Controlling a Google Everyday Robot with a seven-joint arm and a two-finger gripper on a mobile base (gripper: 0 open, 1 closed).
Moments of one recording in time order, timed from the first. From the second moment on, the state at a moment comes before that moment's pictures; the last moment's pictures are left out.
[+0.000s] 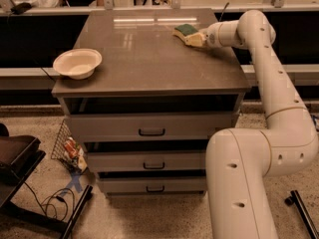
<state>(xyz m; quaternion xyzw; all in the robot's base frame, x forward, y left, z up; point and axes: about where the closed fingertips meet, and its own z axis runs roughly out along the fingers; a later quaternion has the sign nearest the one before) 0.924 -0.167 0.823 -0.28 0.79 0.17 0.52</state>
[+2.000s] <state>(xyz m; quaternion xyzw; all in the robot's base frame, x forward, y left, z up) 0.924 -0.166 0.822 -0.29 0.79 0.17 0.51</state>
